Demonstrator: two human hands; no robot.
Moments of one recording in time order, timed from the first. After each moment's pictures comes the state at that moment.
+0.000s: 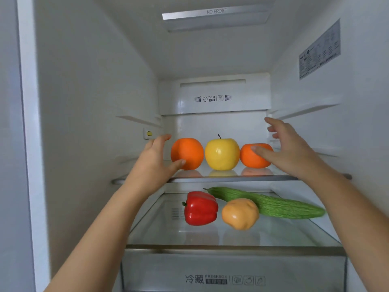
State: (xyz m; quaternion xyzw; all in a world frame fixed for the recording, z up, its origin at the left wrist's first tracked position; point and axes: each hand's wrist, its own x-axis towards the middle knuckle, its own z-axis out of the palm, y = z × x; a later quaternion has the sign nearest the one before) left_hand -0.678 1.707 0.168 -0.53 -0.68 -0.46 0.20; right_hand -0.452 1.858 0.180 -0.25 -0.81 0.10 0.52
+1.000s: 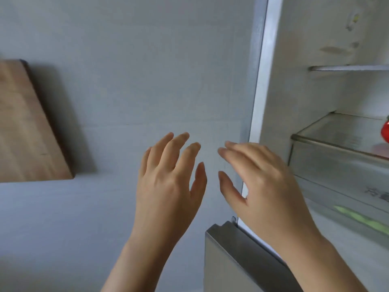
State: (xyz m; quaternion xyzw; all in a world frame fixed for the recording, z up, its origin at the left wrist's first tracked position) left_hand -0.620 1.422 0.000 -0.23 -0.82 -0.20 0.48; right_hand -0.586 1.569 0.007 0.15 -0.86 0.10 0.47
